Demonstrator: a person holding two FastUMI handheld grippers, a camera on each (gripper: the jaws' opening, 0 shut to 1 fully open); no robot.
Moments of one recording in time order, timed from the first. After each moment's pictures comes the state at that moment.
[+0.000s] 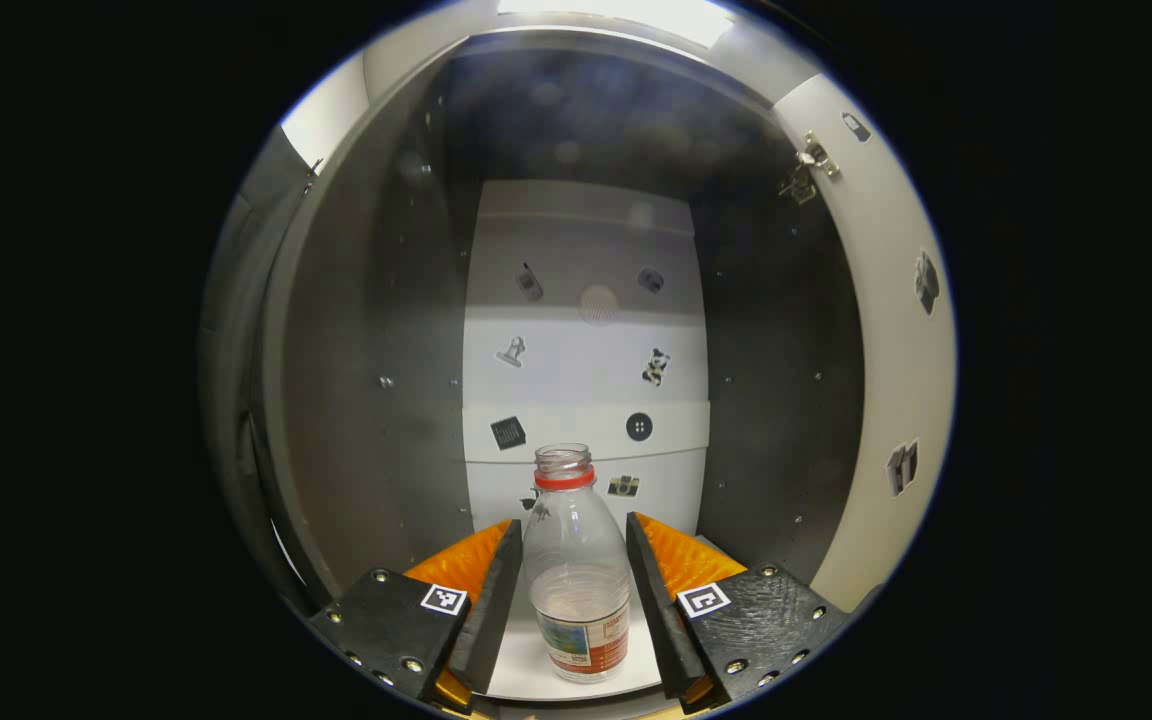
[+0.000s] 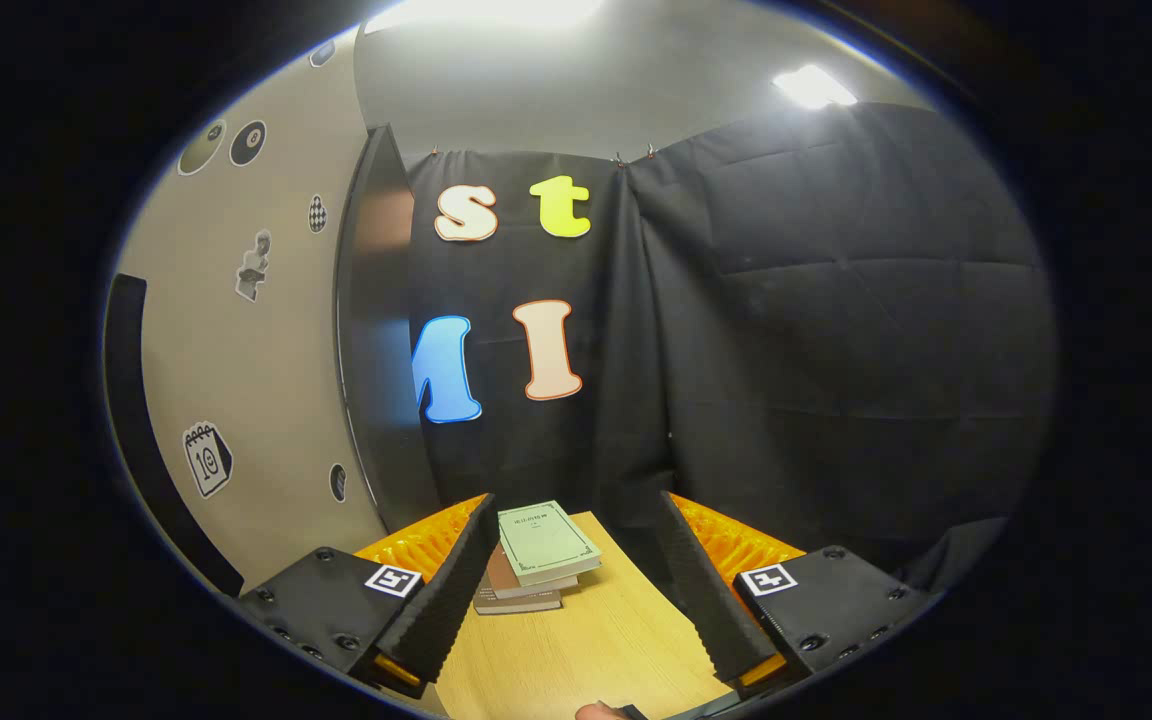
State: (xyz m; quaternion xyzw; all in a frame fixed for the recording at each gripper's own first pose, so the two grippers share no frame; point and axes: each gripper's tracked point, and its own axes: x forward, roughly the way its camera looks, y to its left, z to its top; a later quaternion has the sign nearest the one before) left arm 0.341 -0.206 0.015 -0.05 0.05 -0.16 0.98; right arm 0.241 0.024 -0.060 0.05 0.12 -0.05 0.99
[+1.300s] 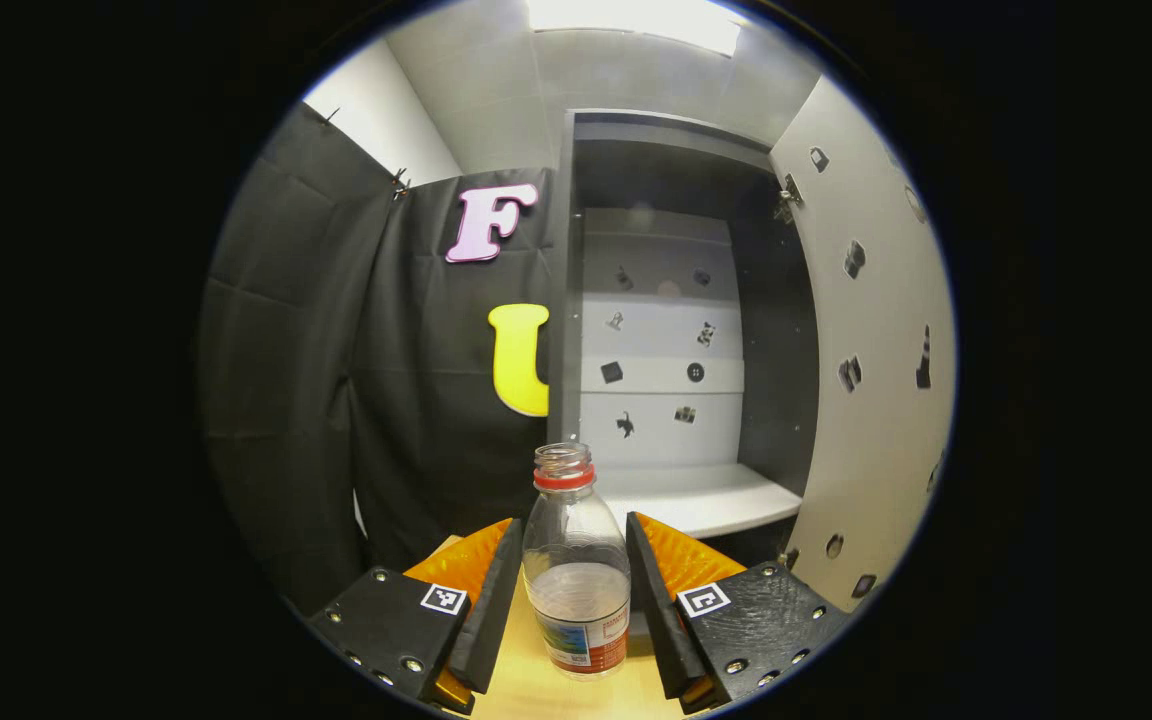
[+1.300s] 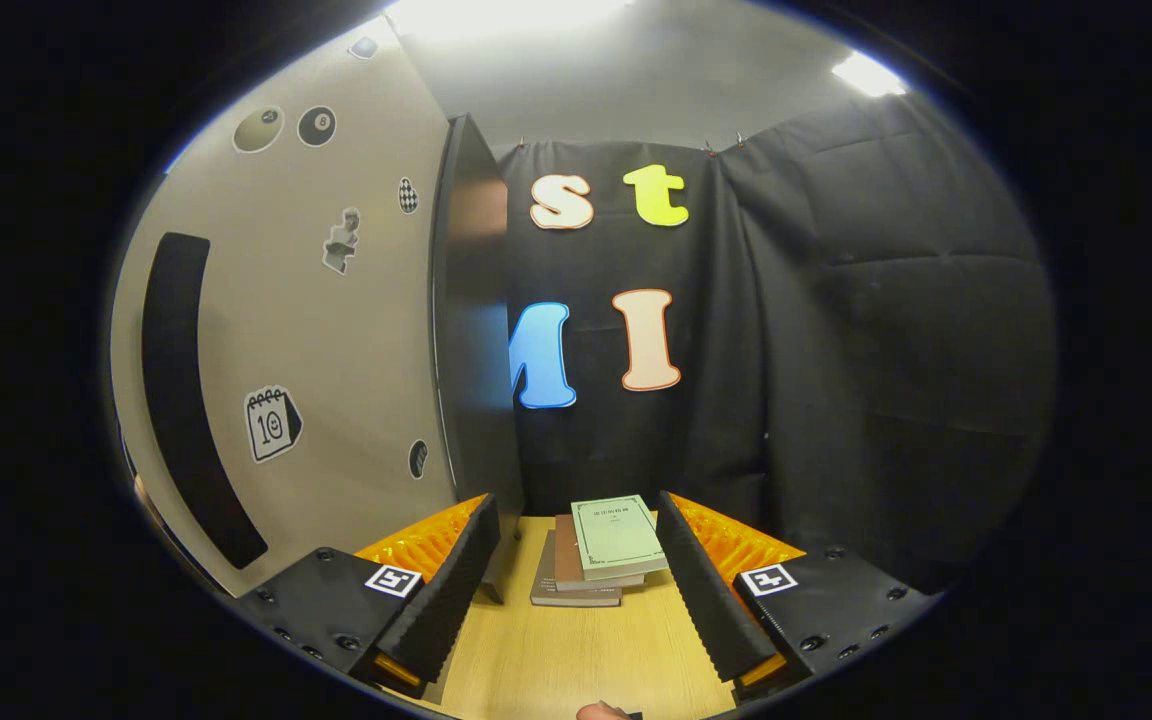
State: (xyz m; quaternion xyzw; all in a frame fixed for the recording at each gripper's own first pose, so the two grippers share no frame) left arm 0.123 -0.084 -0.072 -0.05 0.08 -0.03 1.00; right arm 0.251 0.066 -0.074 0.04 0.12 0.10 0.99
